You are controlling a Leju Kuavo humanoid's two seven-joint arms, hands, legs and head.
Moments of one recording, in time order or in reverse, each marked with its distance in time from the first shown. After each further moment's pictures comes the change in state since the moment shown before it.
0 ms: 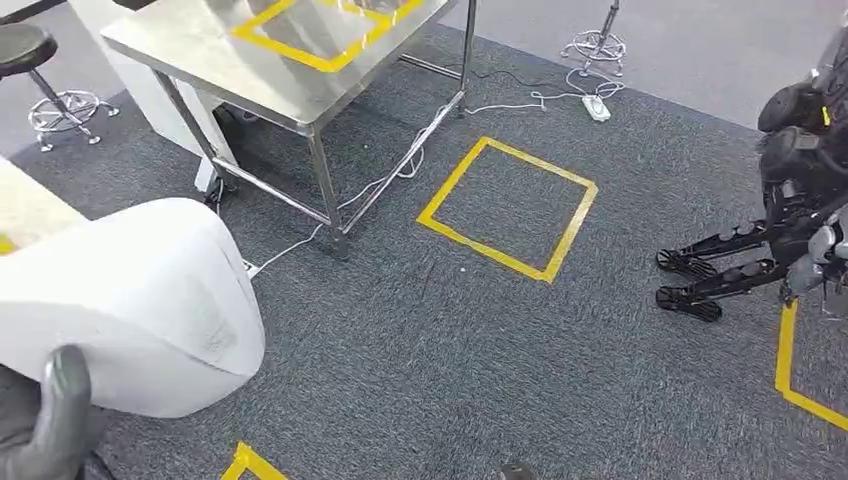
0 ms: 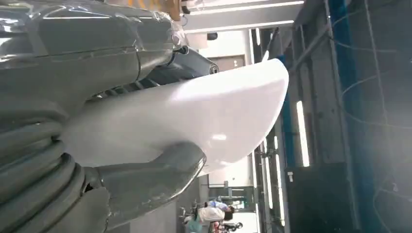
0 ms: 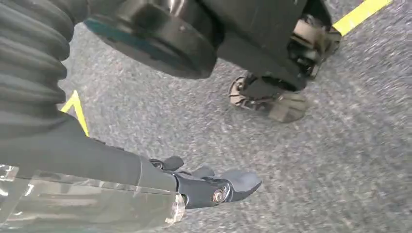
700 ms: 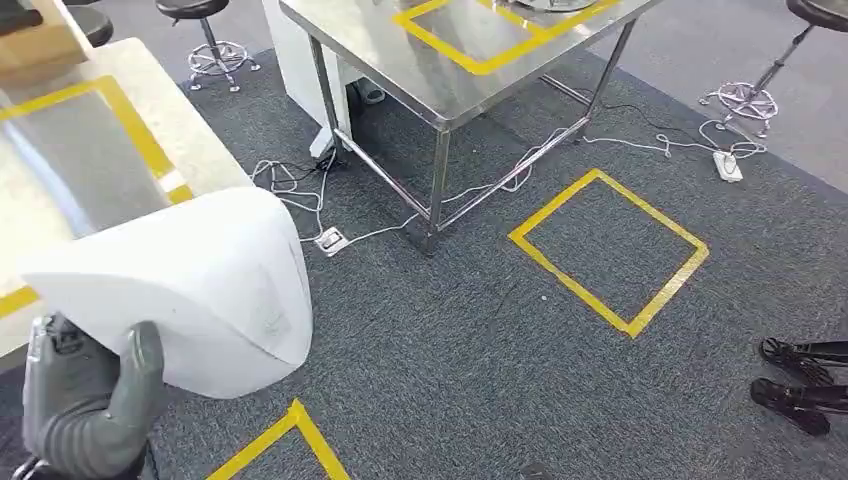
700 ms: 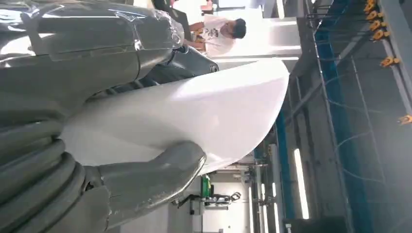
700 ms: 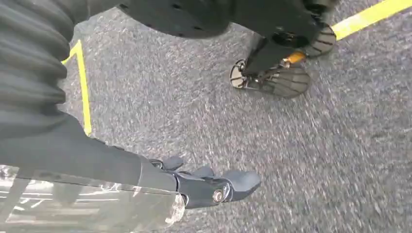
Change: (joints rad) left arm -0.048 -0.068 -0.066 0.050 -0.013 -0.022 0.002; right arm -0.008 -0.031 0.000 0.000 -0.010 0.000 -0.026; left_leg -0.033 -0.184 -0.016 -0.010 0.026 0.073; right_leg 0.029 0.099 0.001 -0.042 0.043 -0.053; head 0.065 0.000
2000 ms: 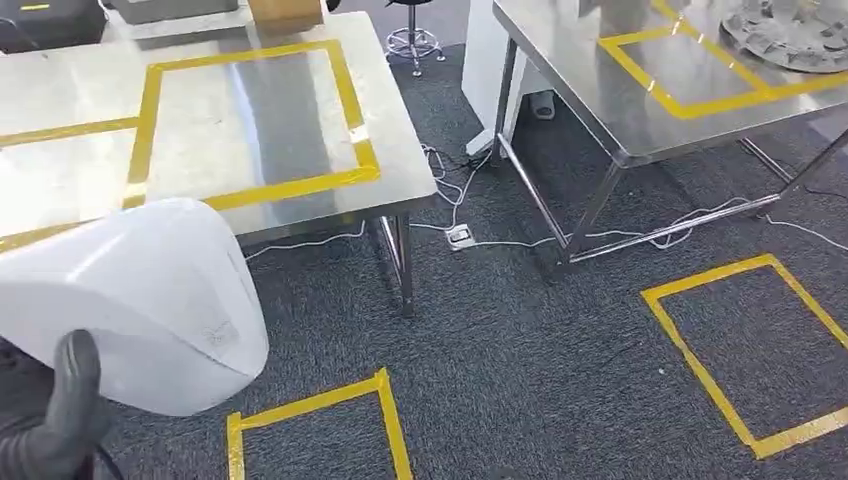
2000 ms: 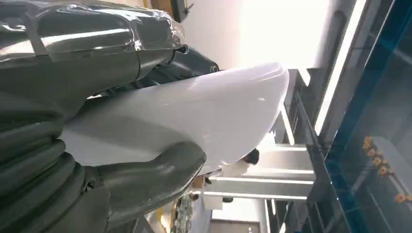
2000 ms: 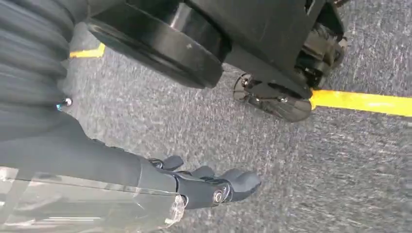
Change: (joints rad) left arm 0.071 0.097 0.093 -0.047 0.077 0.069 -0.003; right arm 0.011 0.059 0.065 -0.002 0.041 -0.026 0.021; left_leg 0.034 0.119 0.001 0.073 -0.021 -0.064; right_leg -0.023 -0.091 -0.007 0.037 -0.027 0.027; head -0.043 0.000
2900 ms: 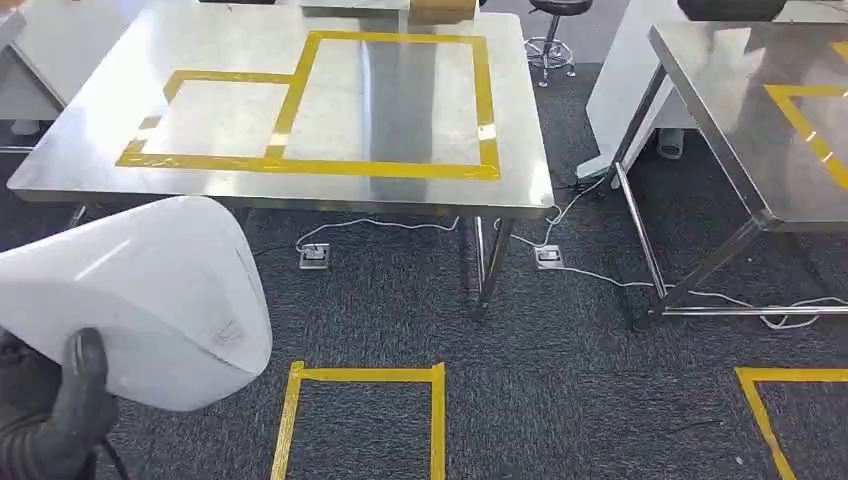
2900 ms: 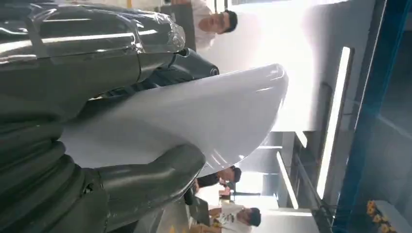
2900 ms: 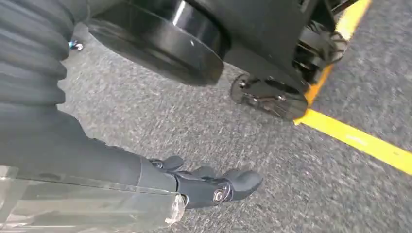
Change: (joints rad) left arm -0.007 0.008 0.005 -0.003 0.005 -0.011 0.004; right arm 0.000 -0.001 0.009 0.000 -0.013 -0.005 -0.010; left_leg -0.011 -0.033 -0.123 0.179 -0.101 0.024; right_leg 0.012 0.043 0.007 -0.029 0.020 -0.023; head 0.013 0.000
